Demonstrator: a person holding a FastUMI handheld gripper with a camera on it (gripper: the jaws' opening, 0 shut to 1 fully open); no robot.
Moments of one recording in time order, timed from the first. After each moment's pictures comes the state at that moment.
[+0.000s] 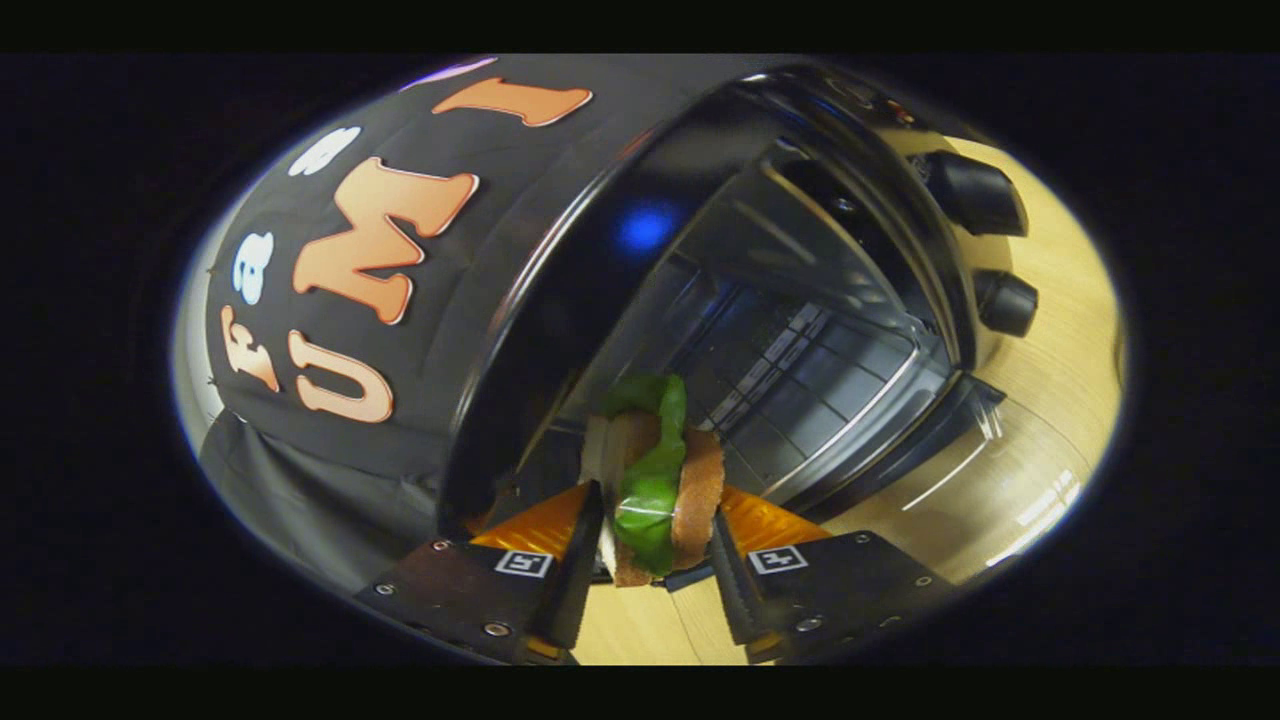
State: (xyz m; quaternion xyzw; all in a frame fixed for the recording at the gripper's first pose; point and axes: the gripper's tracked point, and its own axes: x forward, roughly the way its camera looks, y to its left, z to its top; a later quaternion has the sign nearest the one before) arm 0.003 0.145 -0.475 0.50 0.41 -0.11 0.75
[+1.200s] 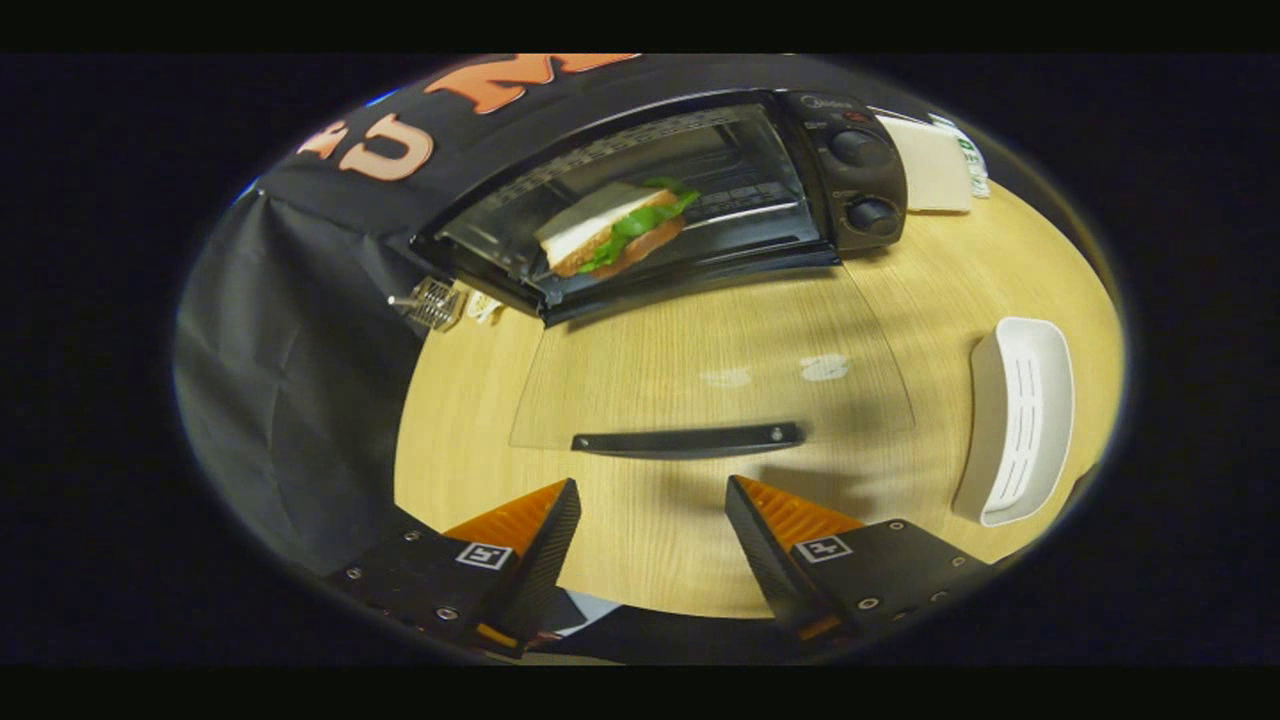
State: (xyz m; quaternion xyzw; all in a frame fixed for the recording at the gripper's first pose) arm -0.237 0.137 -0.444 0.21 0.65 0.08 0.73
